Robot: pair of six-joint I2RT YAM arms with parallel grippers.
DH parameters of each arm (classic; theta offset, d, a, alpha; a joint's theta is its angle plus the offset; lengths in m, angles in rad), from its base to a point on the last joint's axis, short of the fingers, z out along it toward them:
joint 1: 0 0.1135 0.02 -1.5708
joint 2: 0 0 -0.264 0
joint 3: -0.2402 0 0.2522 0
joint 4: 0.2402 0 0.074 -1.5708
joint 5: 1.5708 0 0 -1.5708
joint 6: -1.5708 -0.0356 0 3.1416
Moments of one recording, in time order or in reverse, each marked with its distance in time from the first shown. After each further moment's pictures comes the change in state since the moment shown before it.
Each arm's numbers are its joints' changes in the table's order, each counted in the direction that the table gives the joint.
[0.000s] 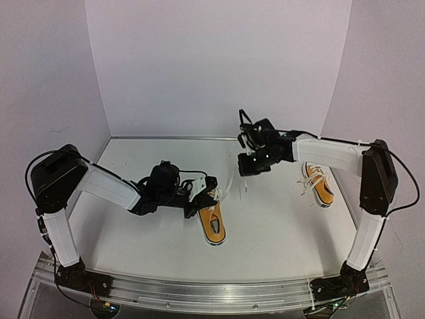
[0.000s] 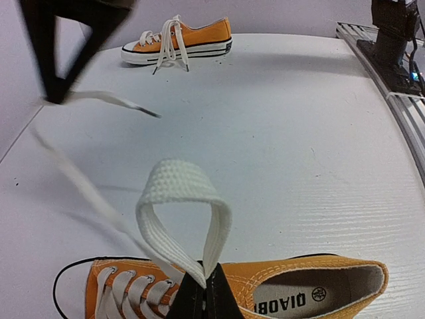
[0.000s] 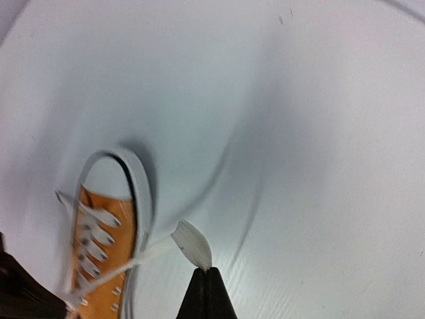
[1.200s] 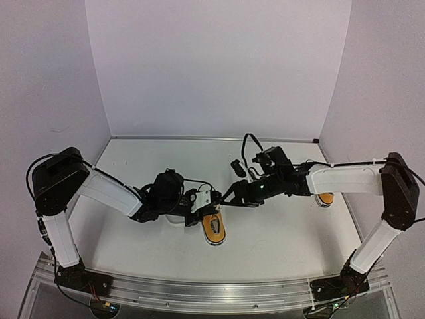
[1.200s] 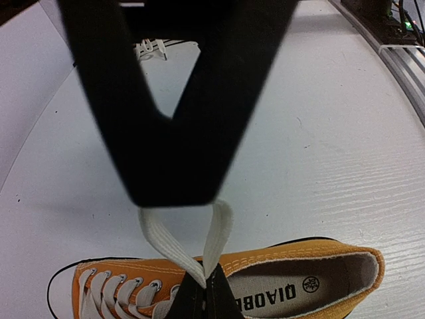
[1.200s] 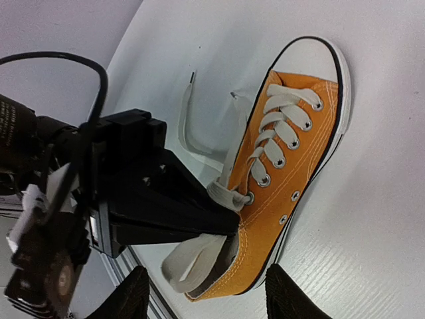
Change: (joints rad) left arm -0.066 -0.001 0.031 0.019 -0.080 -0.155; right arm 0.080 -0.223 0.465 -0.388 -0.509 -0.205
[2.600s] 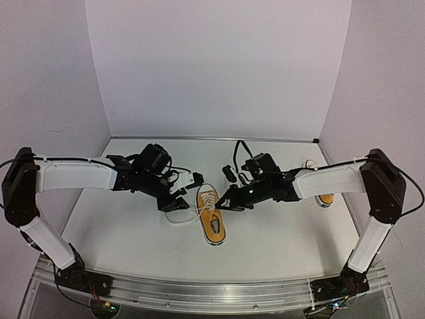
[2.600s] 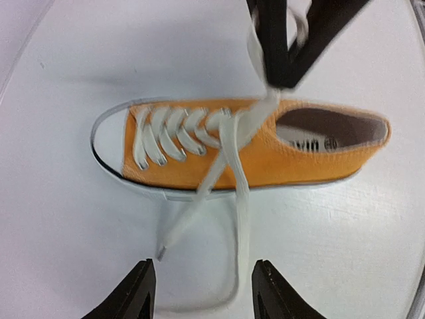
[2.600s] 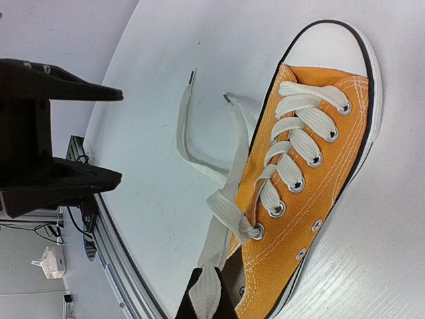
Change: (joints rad) left arm 0.107 -0.267 -0.188 0.849 -0.186 -0.001; right arm 0.039 0.124 -0.013 -0.141 0.005 -0.073
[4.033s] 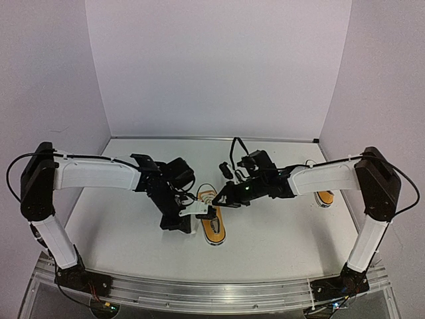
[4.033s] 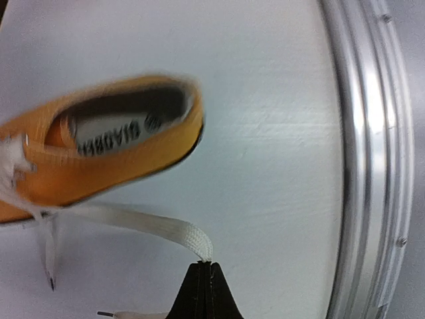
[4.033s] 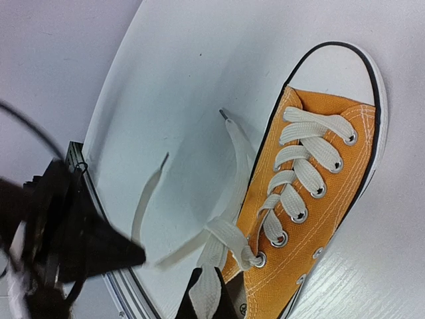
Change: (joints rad) left arm -0.153 0.158 -0.197 0.432 0.115 -0.094; right arm -0.009 0.047 -0.066 0.013 0.007 0.009
